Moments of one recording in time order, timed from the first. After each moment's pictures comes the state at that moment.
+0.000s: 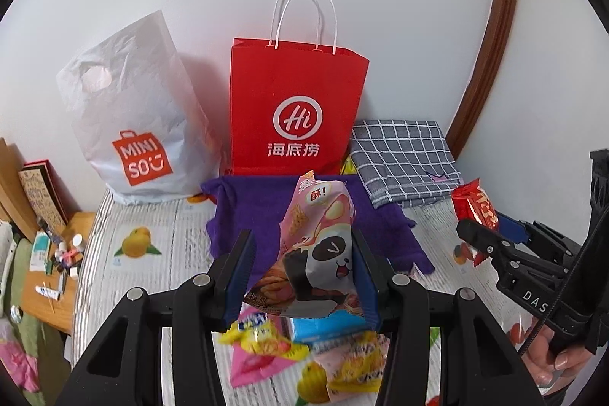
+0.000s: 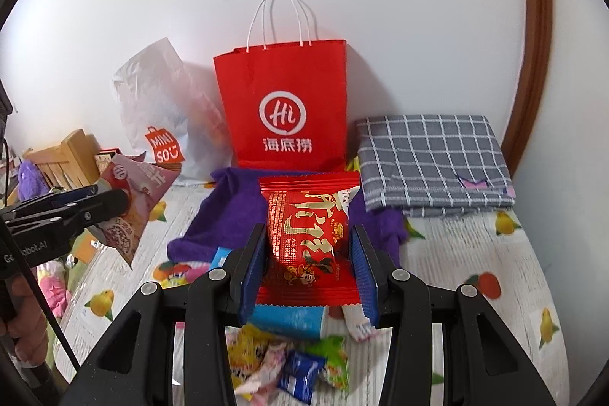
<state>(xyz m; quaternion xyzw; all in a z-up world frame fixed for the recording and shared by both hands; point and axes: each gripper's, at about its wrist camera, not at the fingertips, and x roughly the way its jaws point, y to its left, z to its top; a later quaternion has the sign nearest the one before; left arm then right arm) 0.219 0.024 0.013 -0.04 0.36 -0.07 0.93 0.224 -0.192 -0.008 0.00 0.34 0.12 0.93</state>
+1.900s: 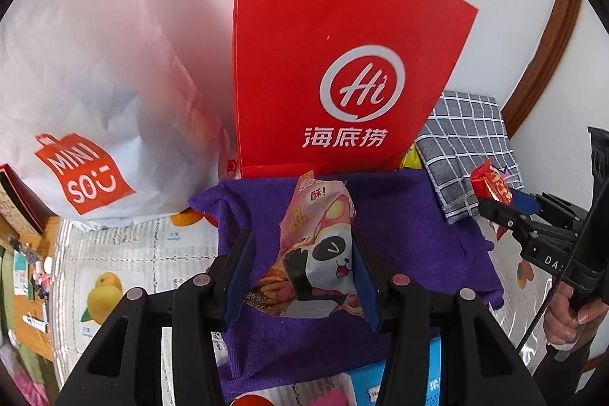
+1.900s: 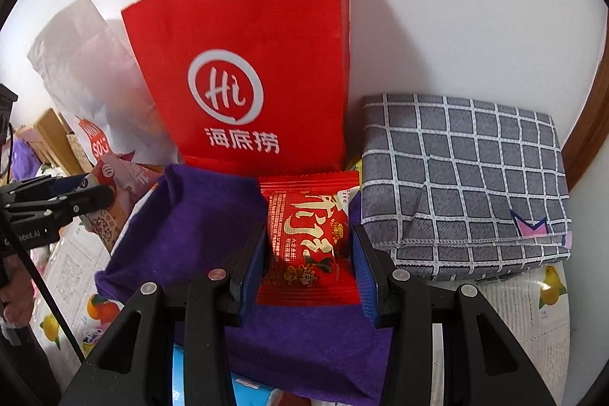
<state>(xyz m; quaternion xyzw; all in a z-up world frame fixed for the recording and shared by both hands) 0.388 0.049 -0.081 -0.04 0.45 -0.07 0.89 0.409 -0.200 -0.093 -0.03 0.43 0.14 0.89</state>
